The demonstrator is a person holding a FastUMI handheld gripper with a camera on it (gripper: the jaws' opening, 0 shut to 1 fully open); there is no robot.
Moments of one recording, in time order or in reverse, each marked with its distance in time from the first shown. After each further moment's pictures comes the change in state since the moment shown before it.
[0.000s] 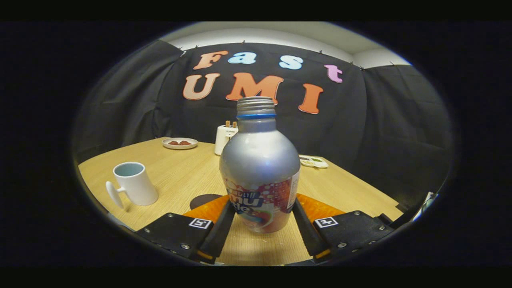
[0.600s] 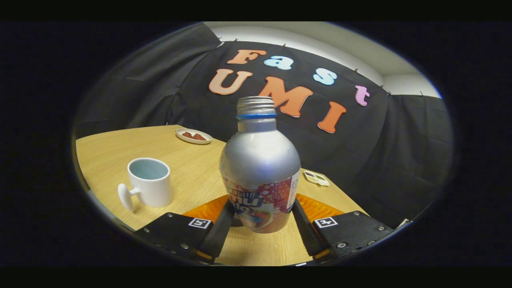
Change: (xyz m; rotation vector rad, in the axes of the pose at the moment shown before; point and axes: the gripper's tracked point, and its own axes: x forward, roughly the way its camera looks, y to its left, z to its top) arm -0.007 0.062 0.036 -0.209 -0.031 0.025
